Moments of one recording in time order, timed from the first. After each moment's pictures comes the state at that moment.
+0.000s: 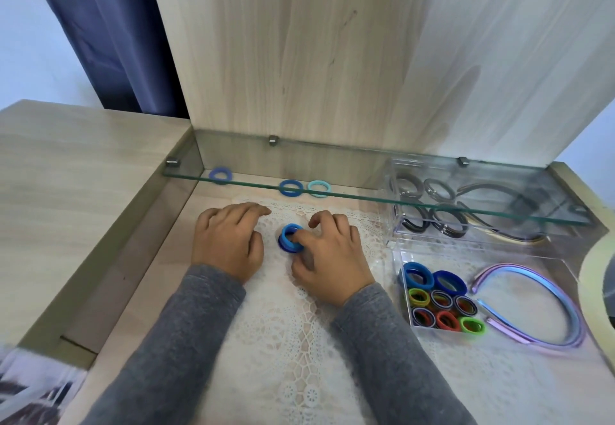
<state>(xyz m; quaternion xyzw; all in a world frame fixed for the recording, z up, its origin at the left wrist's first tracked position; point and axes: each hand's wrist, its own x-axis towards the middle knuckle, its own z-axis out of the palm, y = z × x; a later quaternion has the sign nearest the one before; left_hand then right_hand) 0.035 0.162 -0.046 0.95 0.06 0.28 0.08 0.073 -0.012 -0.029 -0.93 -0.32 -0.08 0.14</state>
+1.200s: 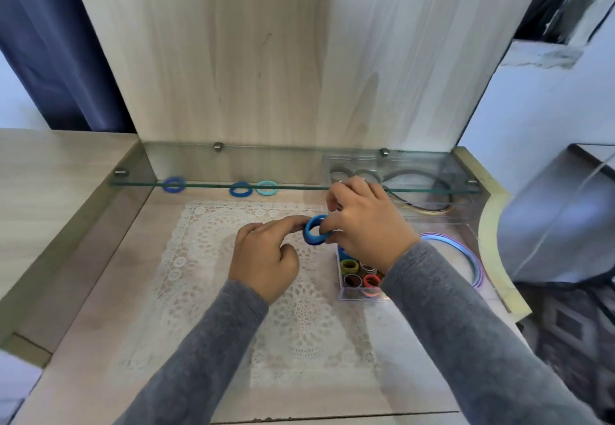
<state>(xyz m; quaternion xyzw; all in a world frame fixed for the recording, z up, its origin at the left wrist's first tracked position) 0.005 0.033 -0.002 0.91 -0.01 0.20 0.37 0.063 -0.126 0.055 -0.90 -0.39 -0.20 -0.01</state>
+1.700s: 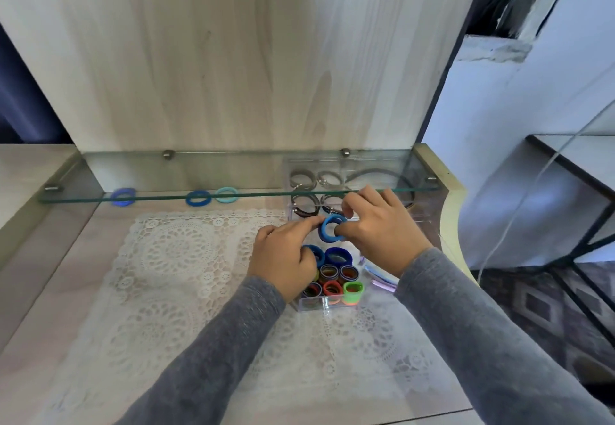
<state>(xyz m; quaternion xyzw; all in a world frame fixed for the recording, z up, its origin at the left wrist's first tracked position) 0.044 -0.039 -0.005 0.93 -0.05 0.14 0.33 0.087 -0.210 0.038 -0.89 -0.37 -0.24 -0.07</state>
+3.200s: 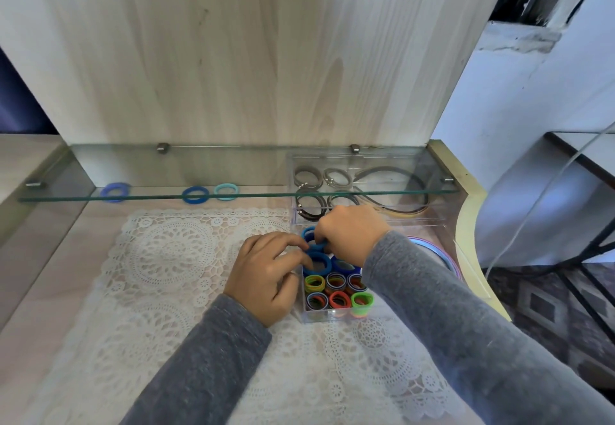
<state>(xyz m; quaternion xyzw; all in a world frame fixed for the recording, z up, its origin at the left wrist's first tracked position) 0.047 -0.005 -0.042 0.90 -0.21 0.23 0.29 0.115 -0.156 0.043 -0.93 -0.32 0.04 -0.16</state>
